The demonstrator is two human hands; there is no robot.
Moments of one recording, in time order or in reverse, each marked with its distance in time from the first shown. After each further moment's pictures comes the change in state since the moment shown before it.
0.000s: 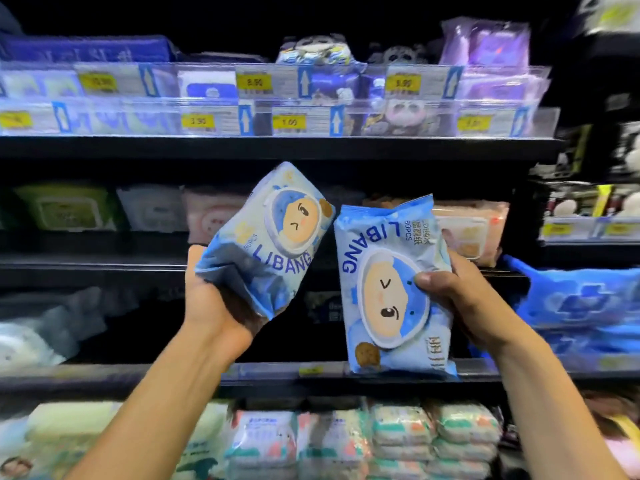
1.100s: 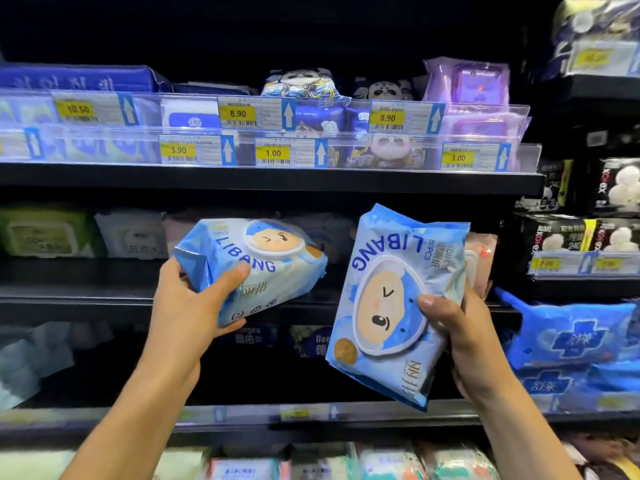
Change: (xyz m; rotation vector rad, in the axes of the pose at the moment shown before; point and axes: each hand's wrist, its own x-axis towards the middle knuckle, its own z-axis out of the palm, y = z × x) left_hand 0.018 0.011 0.000 0.681 0.226 0.356; right_hand -0.001 0.005 0.005 0.096 0.290 -0.123
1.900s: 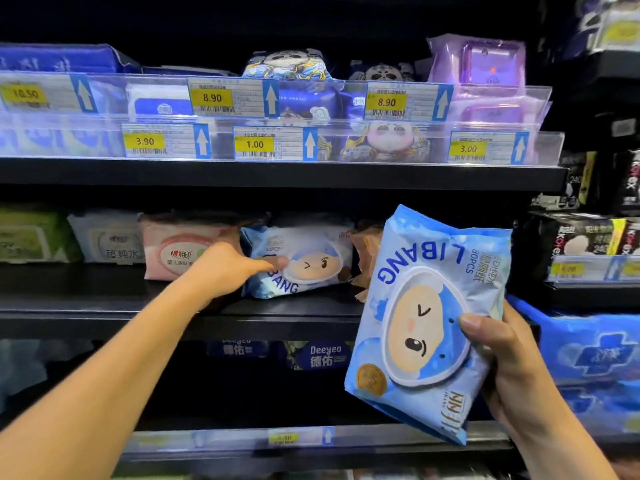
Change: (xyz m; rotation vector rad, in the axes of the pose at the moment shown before) left_hand 0.109 -0.016 0.054 0.796 -0.281 -0.033; right_hand 0.004 0.010 -0.031 0.048 0.056 0.051
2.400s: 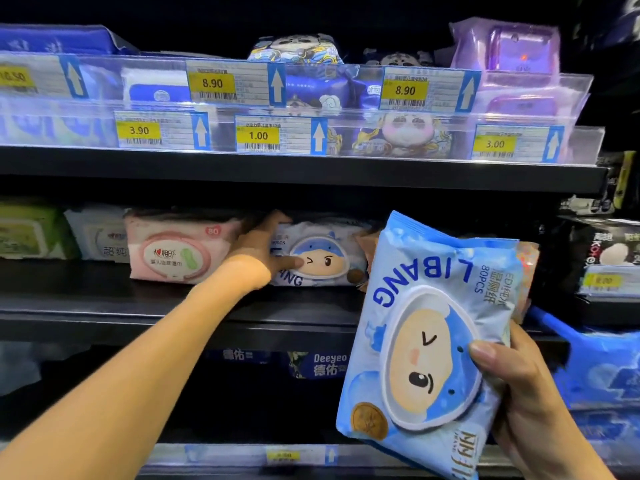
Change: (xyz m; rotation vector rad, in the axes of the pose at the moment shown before) left_hand 0.048 0.012 0.036 0.317 0.066 0.223; right_hand 0.004 0.016 0.006 0.090 -0.109 -0.019
